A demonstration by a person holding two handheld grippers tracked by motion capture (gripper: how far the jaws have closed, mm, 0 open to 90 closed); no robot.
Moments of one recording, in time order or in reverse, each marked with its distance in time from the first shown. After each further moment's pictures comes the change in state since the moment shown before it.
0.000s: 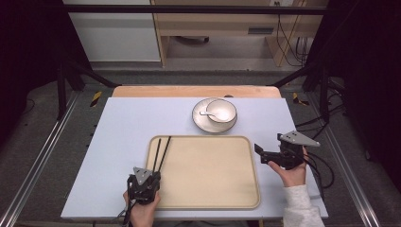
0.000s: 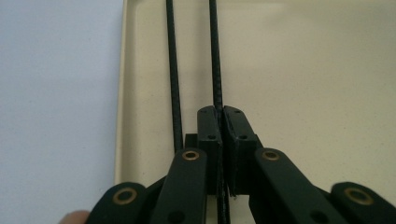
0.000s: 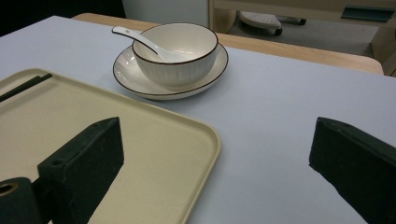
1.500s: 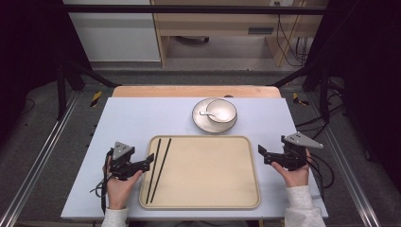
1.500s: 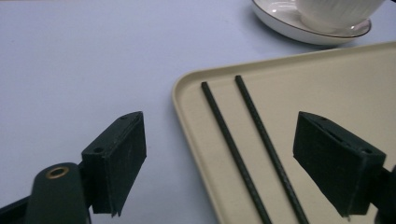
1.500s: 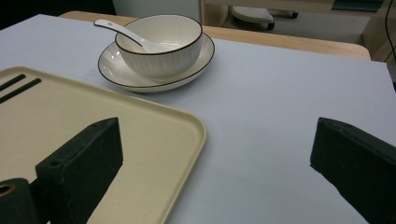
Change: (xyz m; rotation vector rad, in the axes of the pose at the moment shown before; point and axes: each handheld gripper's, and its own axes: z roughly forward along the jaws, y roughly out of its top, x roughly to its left) left arm 0.080 0.060 0.014 -0.087 -0.152 0.080; right arm -0.011 -0.010 -0.001 0.010 -0.023 0.033
